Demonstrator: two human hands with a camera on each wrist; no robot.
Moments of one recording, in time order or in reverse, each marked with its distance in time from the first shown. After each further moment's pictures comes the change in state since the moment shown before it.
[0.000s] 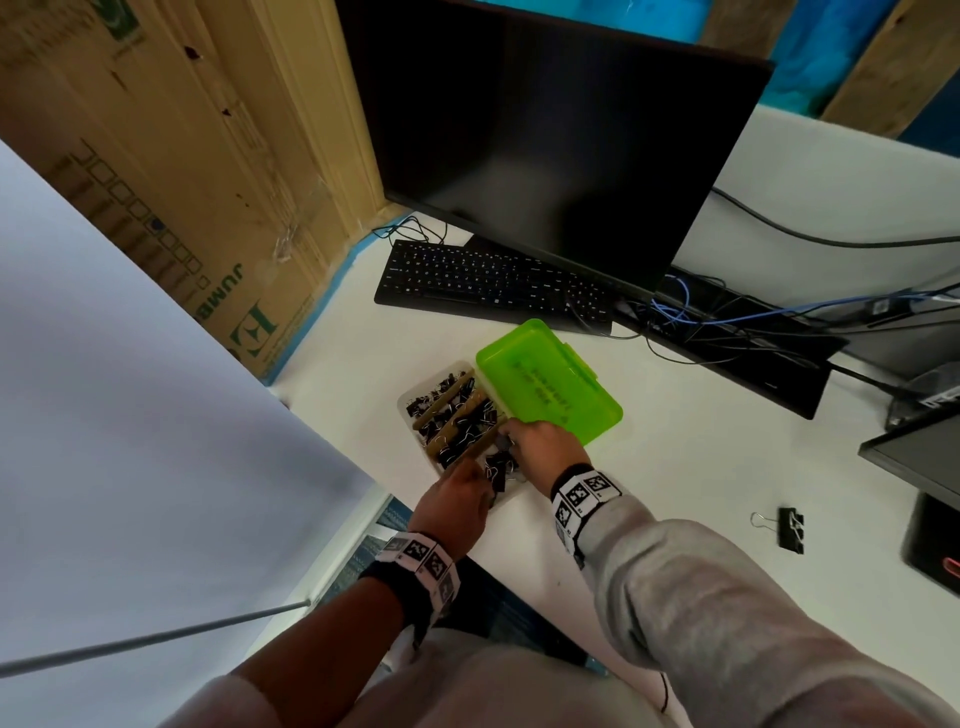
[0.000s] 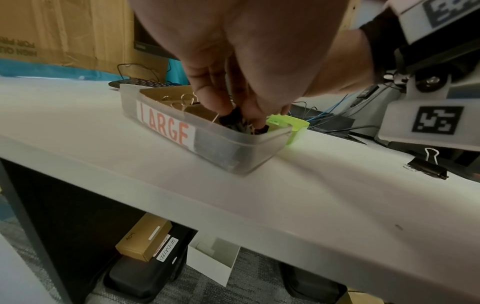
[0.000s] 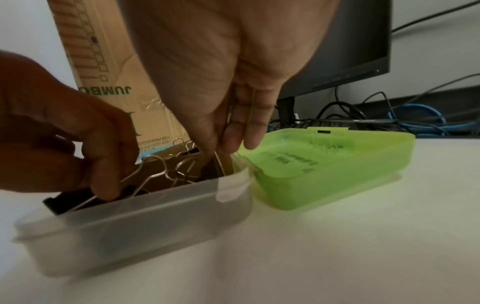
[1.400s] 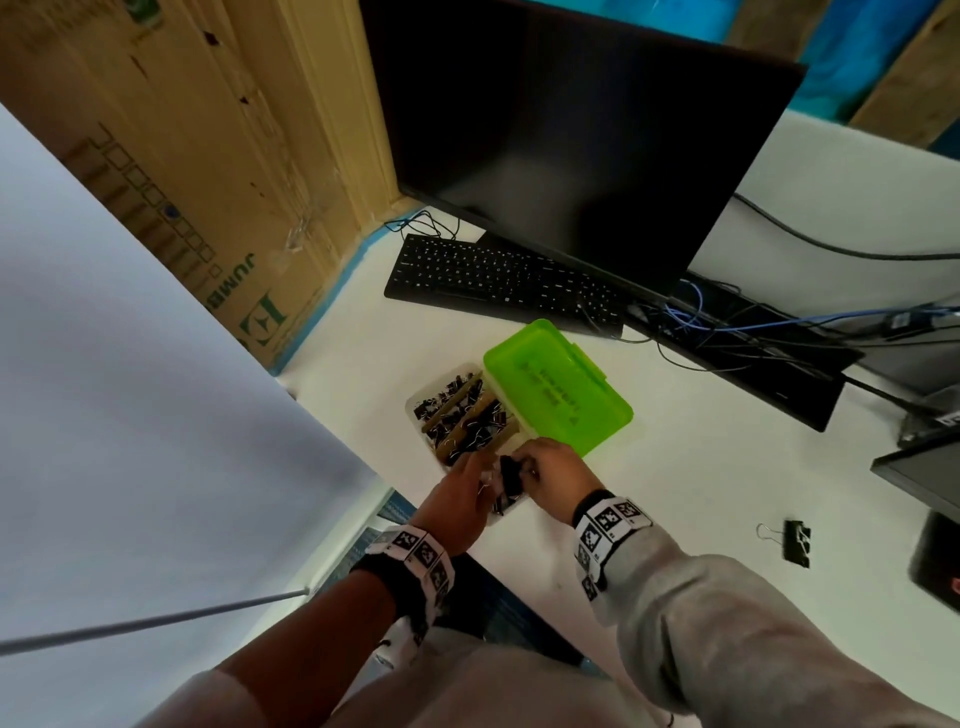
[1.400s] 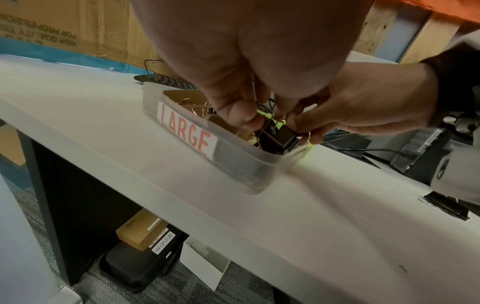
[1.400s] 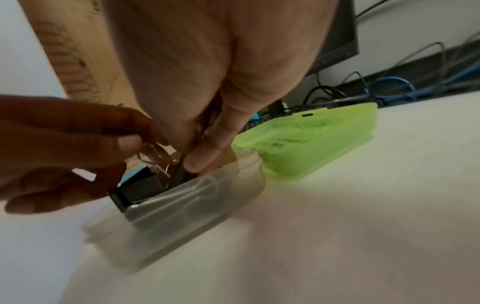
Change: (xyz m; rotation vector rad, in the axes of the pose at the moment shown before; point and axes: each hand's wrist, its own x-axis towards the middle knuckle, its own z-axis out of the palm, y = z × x) left_hand 0.002 0.004 -0.008 -0.284 -0.041 -0.101; right_hand -0.015 0.013 0.018 0.267 -0.060 -0.009
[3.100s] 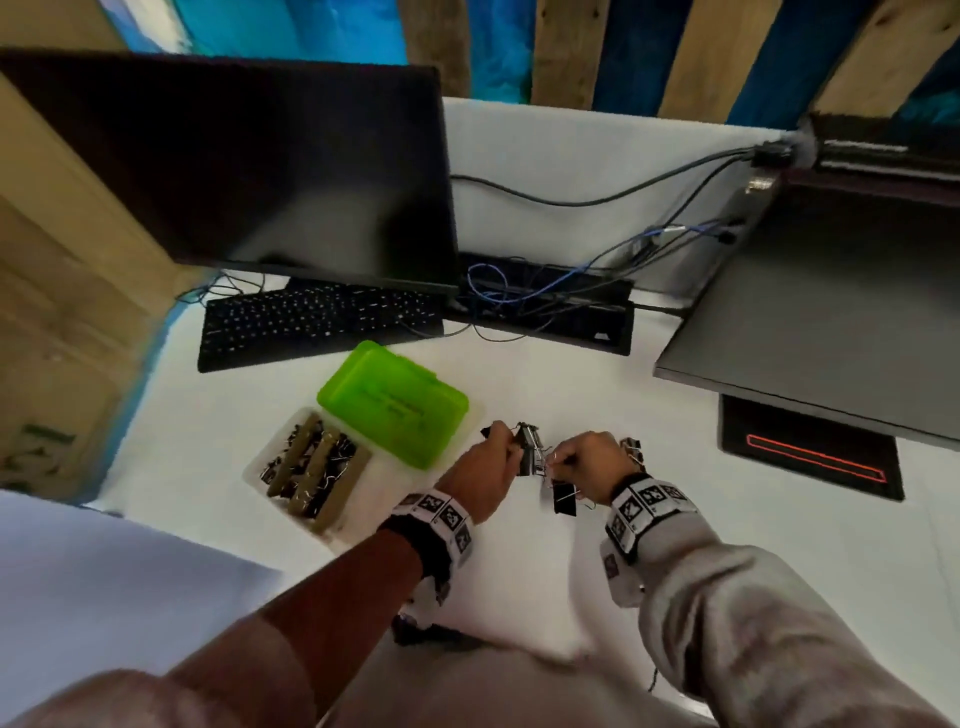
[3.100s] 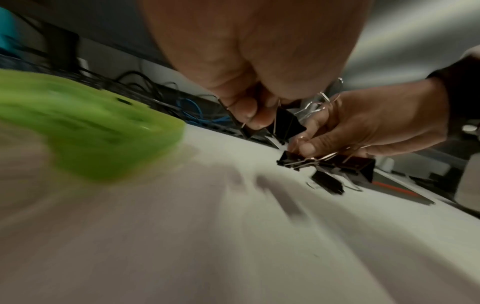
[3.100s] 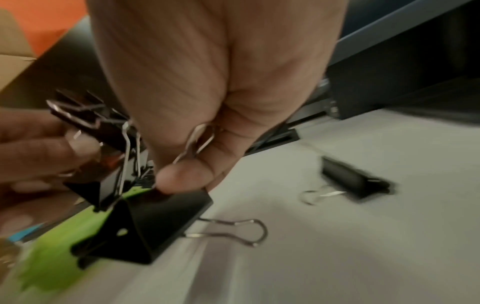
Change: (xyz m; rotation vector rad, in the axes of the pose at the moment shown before) left_hand 0.056 0.168 0.095 0.134 -0.302 0.316; right_hand -0.143 0.142 -0.088 0.253 0.203 0.473
